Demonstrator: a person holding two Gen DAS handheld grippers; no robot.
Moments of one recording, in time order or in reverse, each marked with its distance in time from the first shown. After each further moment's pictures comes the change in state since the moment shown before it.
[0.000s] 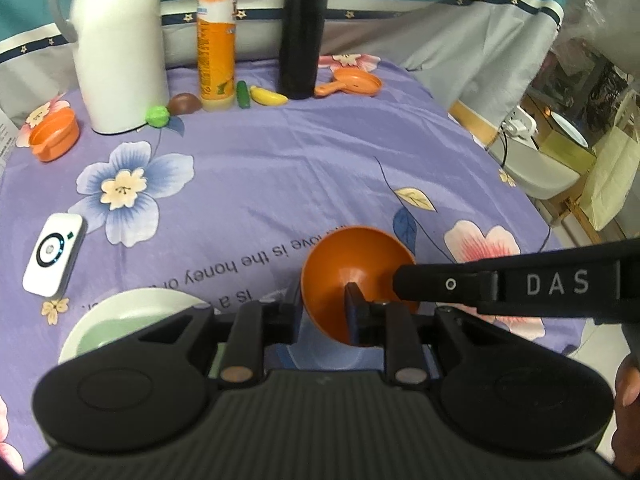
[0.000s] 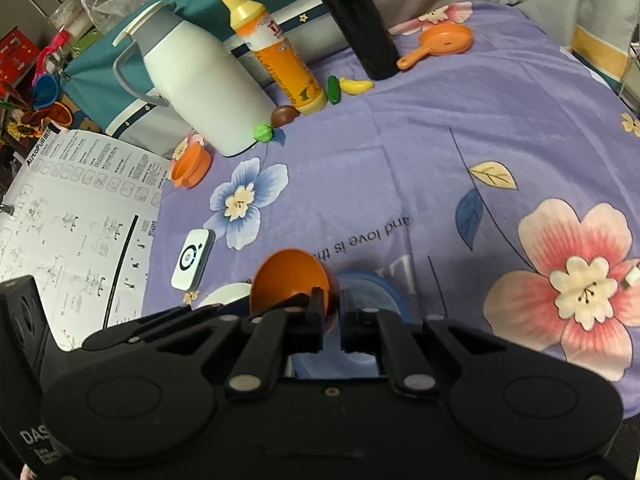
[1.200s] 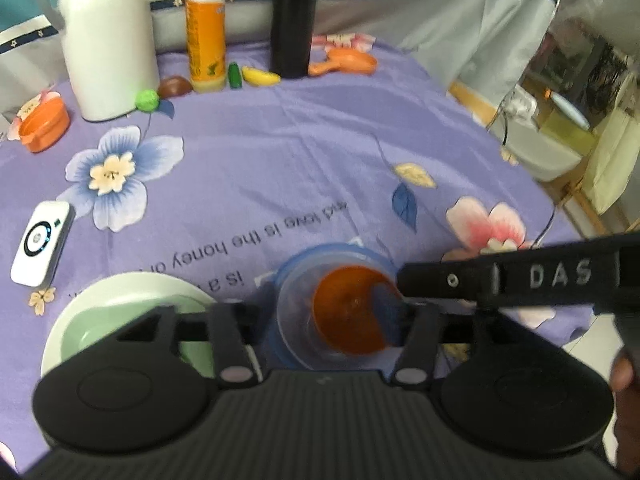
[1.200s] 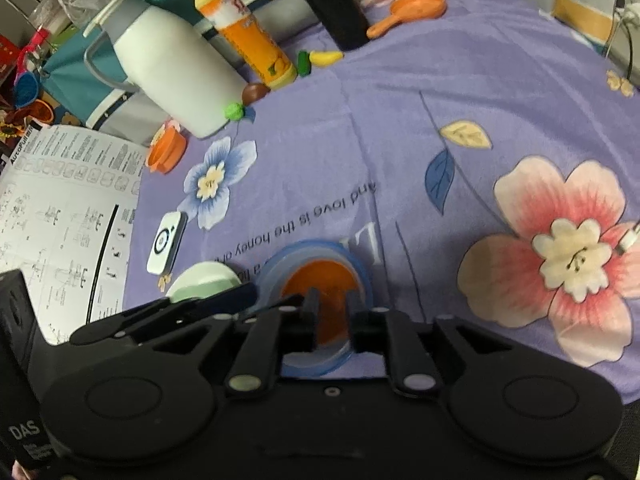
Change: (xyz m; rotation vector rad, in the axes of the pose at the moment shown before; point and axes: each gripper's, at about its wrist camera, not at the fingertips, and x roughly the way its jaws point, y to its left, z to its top) left arm 0.012 -0.001 -0.010 0.017 0.014 -0.005; right arm 0.015 -0.019 -0.011 0.049 0.051 -0.038
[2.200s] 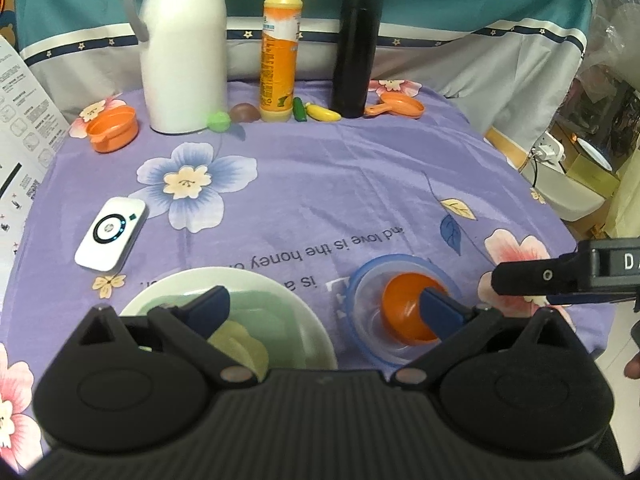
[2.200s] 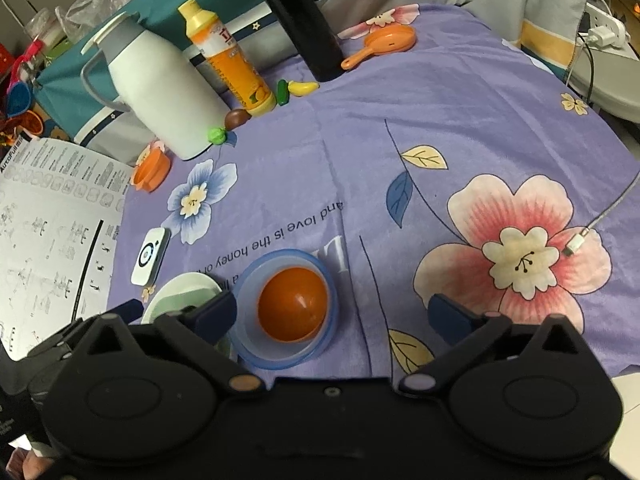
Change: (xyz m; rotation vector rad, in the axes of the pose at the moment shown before) left arm -0.039 0.034 -0.026 -0.071 -0.115 0.102; right arm -0.031 -0.010 -0.014 -0.007 -0.071 -0.073
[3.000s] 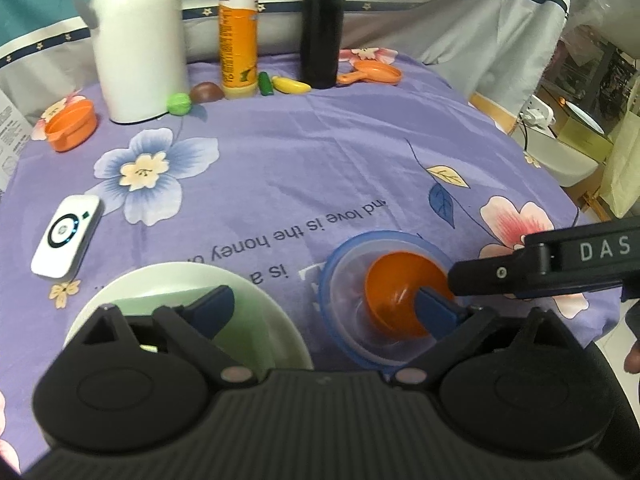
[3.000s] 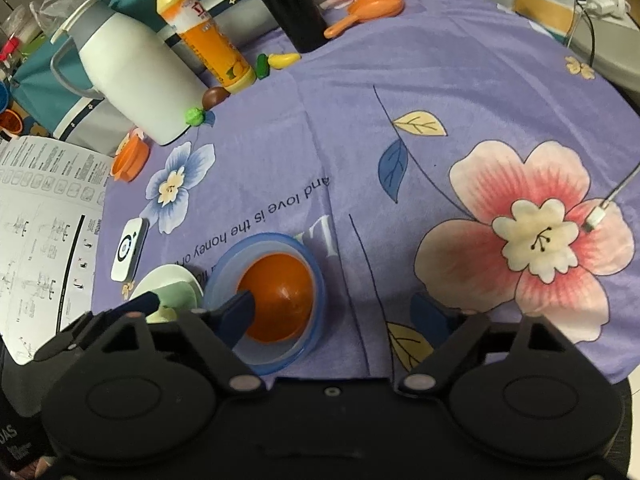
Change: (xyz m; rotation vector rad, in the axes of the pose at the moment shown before) left arm 0.045 -0.021 -0.007 0.084 0.054 -0.044; right arm 0.037 -0.008 0.000 0.041 0.069 -0.016
